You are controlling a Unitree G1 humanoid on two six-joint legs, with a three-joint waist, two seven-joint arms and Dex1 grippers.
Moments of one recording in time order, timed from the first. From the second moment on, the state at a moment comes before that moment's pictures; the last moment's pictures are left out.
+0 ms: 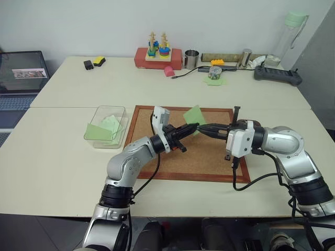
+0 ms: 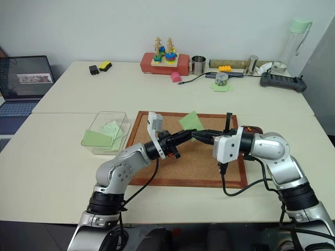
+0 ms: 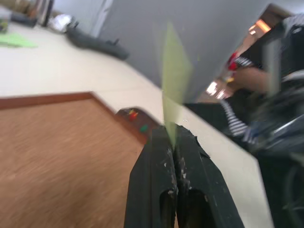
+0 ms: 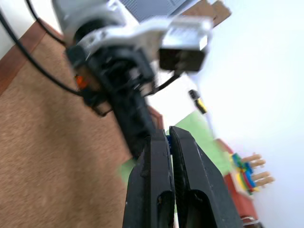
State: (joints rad) left arm -0.48 0.16 -0.05 0.02 -0.59 0.62 -0.67; right arm -0.49 -0.65 0.16 -0.10 0.03 -0.43 0.91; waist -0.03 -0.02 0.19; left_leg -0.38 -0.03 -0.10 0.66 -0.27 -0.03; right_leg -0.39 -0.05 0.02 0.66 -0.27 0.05
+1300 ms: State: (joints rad) left arm -0.43 0.21 -0.09 -0.07 -0.50 0.58 -0.67; right arm -0.46 -0.70 -0.03 0.23 0.01 0.40 0.61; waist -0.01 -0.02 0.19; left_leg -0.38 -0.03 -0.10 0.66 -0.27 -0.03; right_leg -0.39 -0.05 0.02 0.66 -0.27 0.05
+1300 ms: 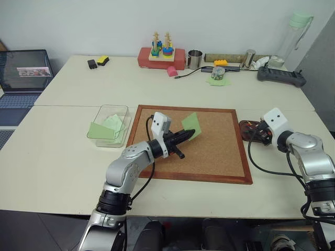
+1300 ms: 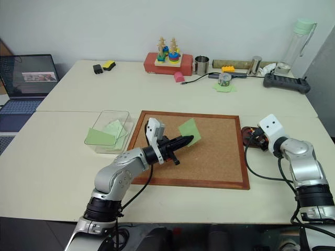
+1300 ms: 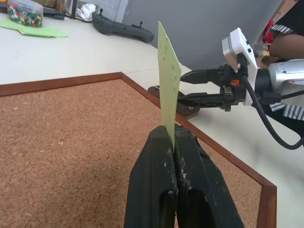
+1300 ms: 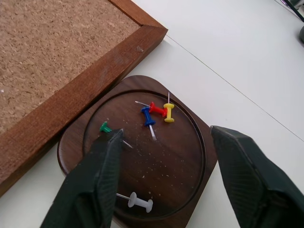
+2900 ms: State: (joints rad) left arm -0.34 0.55 0.28 -0.17 -0.24 0.66 -0.19; right arm -0.68 -0.71 0.10 -0.22 0.42 0.51 1.09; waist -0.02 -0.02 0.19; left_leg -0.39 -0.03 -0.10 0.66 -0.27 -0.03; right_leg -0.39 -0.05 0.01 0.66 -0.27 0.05
